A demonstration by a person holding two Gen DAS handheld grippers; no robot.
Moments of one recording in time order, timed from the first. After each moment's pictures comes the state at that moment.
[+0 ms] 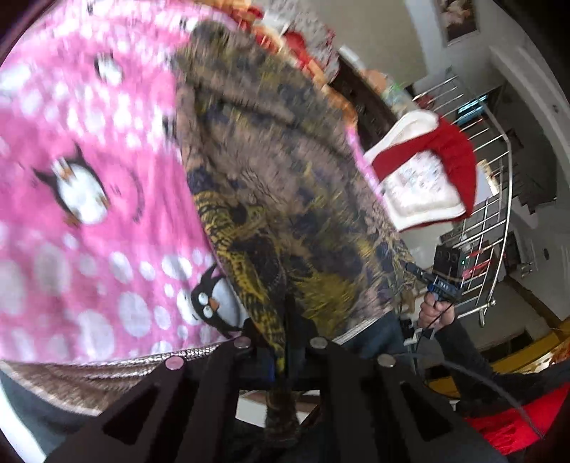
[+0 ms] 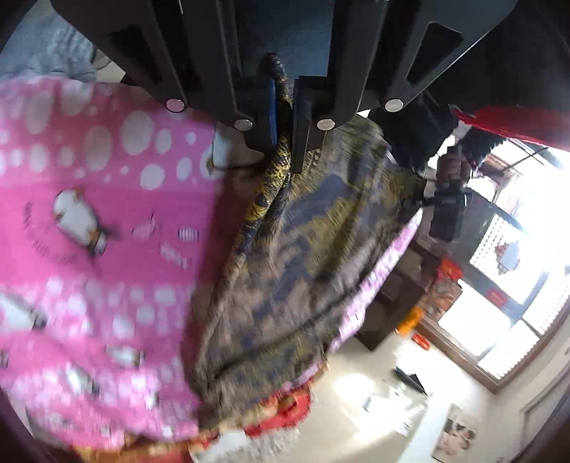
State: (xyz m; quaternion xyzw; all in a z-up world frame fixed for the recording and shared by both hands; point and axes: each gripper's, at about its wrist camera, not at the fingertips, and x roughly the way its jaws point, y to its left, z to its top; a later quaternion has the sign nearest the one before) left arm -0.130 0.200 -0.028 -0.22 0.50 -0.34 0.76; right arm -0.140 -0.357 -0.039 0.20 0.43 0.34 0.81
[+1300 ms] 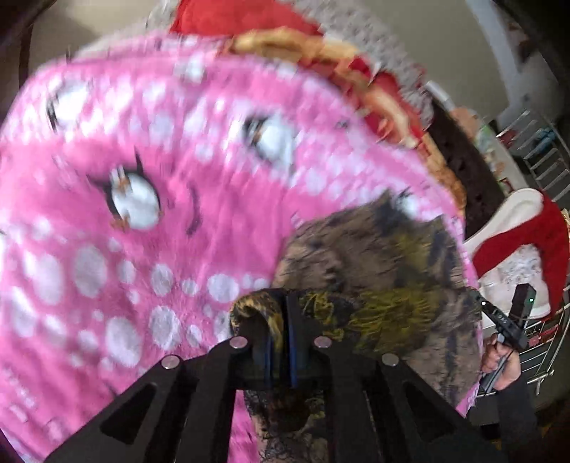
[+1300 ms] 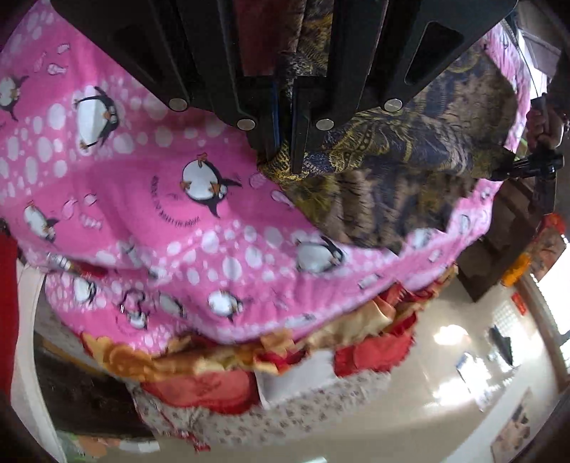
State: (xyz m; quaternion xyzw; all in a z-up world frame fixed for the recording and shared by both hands) left arm 0.166 0.190 -0.050 -0.19 0.54 -0.16 0.81; right arm 0.131 -0.345 -0.033 0.13 0.44 0.11 0.88
